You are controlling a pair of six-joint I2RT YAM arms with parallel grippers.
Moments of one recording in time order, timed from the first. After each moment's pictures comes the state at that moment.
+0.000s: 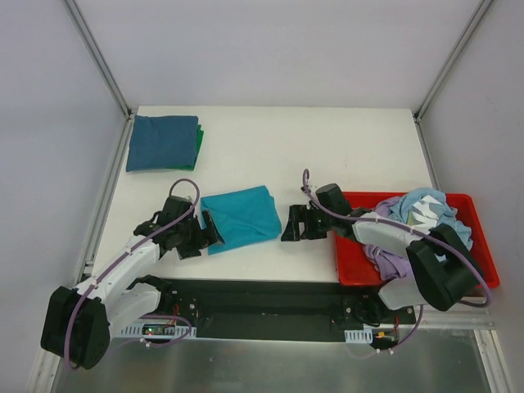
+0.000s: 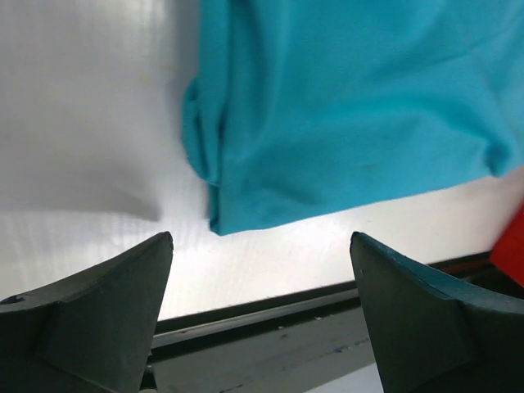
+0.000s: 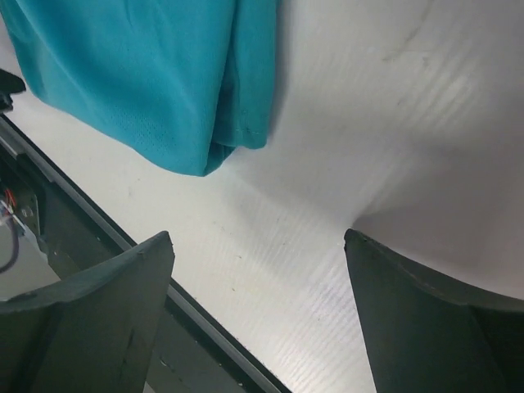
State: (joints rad) left arm -0.34 0.95 0.47 -0.56 0.25 -0.76; right arm 0.59 1.39 0.63 -0.12 -0.41 0.49
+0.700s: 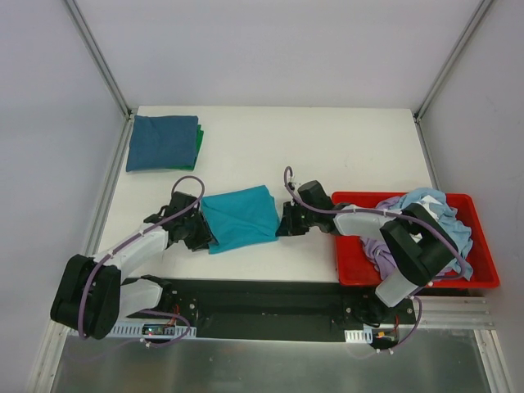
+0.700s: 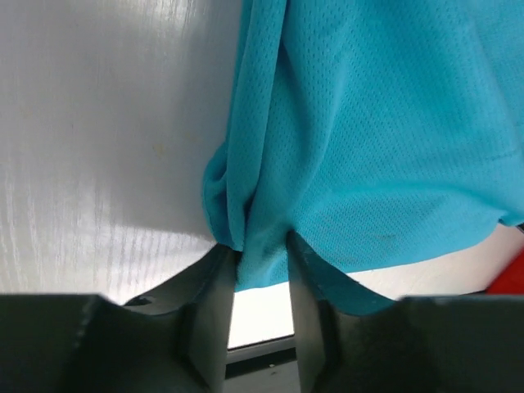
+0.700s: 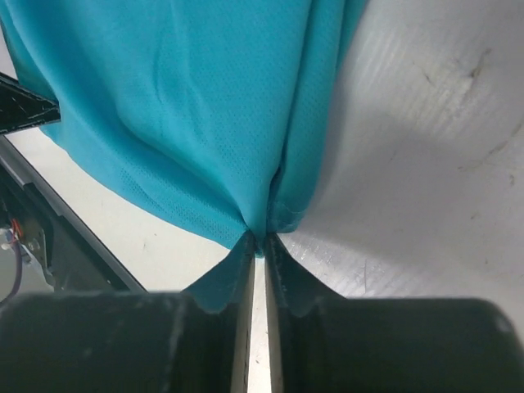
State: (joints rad) left arm -0.33 1.14 0.47 -0.44 0.19 -0.80; right arm 0.69 1.61 0.72 0.03 -0.39 0.53
